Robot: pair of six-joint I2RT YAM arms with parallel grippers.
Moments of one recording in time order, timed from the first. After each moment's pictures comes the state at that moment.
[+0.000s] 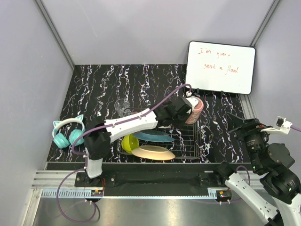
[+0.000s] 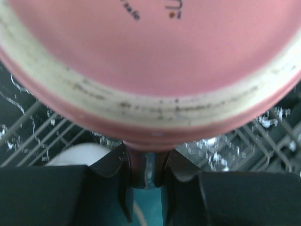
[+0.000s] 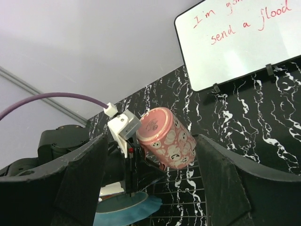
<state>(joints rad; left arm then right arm) -1.07 1.87 1.63 -0.59 -0.13 -0.24 0.62 0.26 0.99 -0.70 0.57 0.66</state>
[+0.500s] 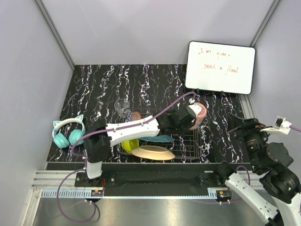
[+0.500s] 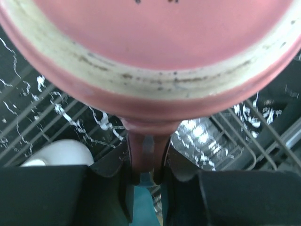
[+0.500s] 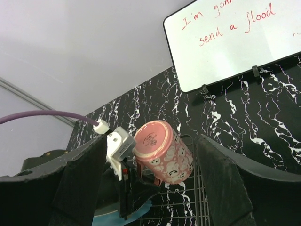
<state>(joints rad) -1.16 1.88 1.59 -0.53 -0.23 -0.29 0.62 0.26 0.99 -0.71 0.61 0.64</state>
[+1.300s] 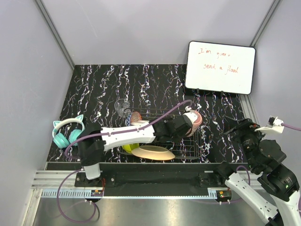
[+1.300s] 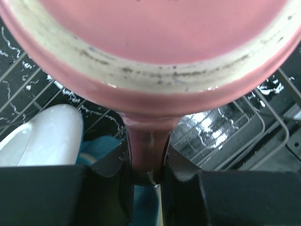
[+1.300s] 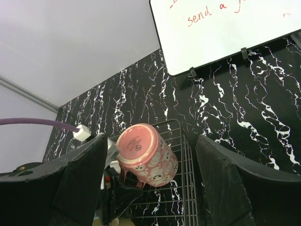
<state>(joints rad) -1.22 1.78 1.43 -0.53 -0.27 -0.32 0.62 0.28 0.97 -0.80 0.60 0.66</state>
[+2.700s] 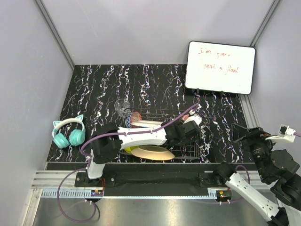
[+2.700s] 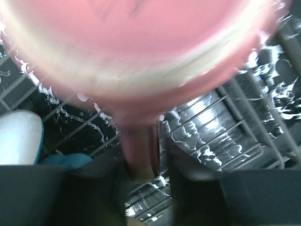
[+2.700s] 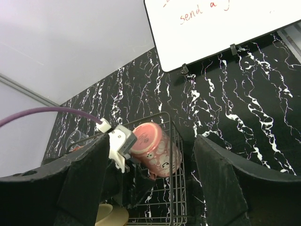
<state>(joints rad) -1.25 1.95 1.51 -0.54 -0.35 -0.43 0.72 0.19 1.04 -0.96 0.70 0.69</state>
